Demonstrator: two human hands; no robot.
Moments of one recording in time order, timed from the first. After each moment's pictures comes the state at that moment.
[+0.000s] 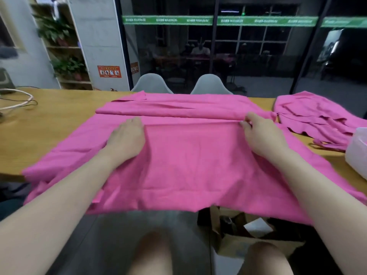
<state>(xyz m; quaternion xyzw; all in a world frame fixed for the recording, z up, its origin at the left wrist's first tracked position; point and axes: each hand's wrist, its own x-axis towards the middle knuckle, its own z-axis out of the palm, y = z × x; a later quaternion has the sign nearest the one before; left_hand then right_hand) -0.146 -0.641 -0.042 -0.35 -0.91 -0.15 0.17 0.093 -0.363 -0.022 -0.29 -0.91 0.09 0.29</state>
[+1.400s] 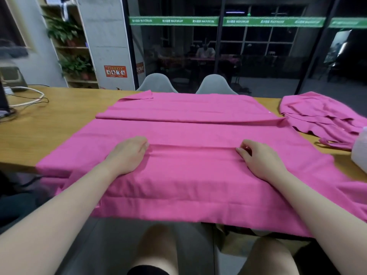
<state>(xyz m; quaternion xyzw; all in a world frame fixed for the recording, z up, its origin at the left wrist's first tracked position) -0.146 -0.683 -0.082 -0.41 -0.89 -0.17 0.09 0.108 -0.371 -0.085 -0.24 -0.93 0.10 0.24</state>
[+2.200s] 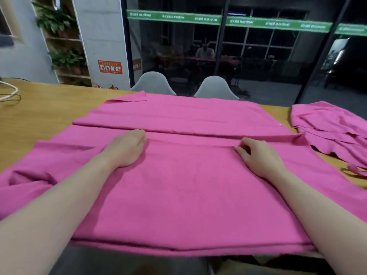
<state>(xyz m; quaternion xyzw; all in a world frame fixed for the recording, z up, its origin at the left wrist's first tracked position) -0.246 -0.607 -0.081 -0.40 -0.90 -0.17 0.08 0.014 -0.296 -0.078 -0.23 -0.94 0.09 0.24</state>
